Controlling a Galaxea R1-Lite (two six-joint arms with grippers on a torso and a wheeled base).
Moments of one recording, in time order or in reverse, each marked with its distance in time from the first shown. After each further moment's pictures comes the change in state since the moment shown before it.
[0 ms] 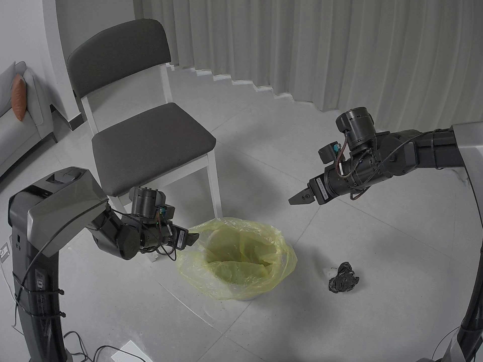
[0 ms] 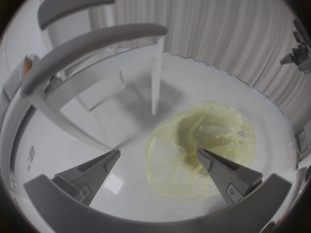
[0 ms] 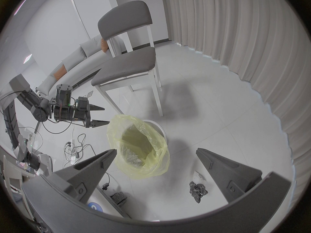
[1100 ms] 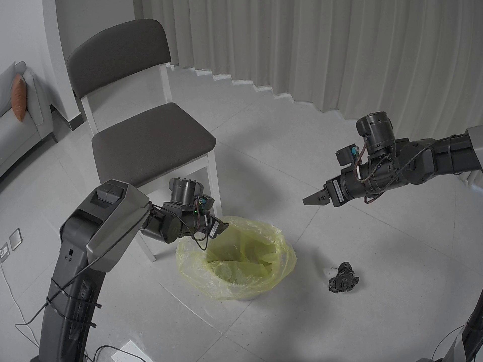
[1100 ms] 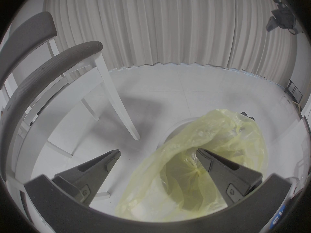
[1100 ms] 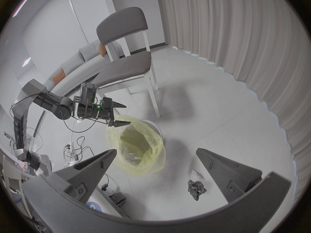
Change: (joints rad) left arm -0.079 0.304 -0.596 0.241 -0.070 0.168; right arm -0.053 -0.096 0.191 -0.137 0.023 0.001
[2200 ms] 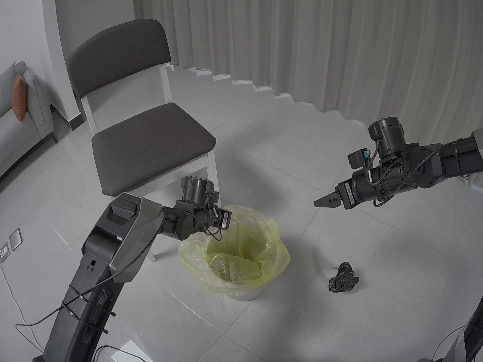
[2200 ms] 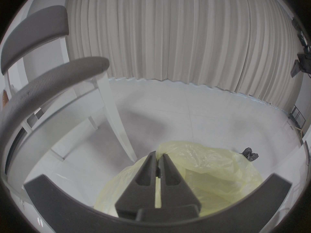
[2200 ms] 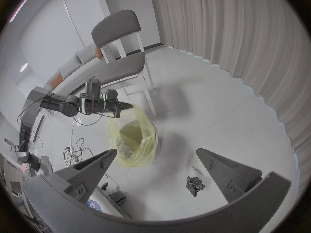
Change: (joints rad) left arm -0.021 0.163 -0.322 0.102 0.016 -0.234; right arm -0.052 -0.030 0.079 -0.036 0.036 0.000
